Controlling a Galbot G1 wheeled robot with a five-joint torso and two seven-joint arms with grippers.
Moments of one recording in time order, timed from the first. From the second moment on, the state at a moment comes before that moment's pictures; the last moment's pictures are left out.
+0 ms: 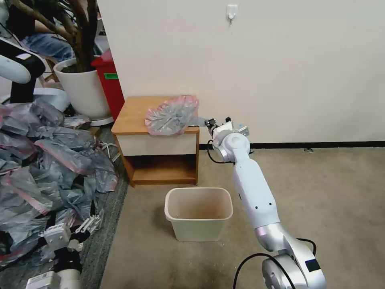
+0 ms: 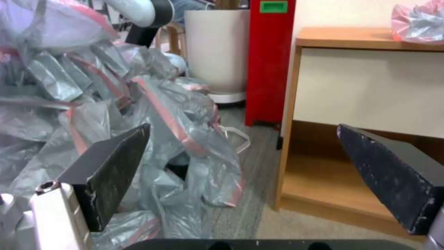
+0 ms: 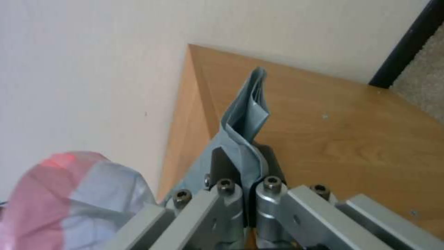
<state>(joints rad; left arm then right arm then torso) 1.91 -1.59 -0.81 -2.28 -0.20 -0.08 -0.12 -0.52 1.61 0.31 1.30 1.41 -0.19 0.52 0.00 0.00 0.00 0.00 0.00</state>
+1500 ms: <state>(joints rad) 1.85 -1.57 -0.73 -2.20 -0.17 -0.09 -0.12 -1.36 1.47 0.04 1.97 1.01 -0.09 0.58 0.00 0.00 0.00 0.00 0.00</state>
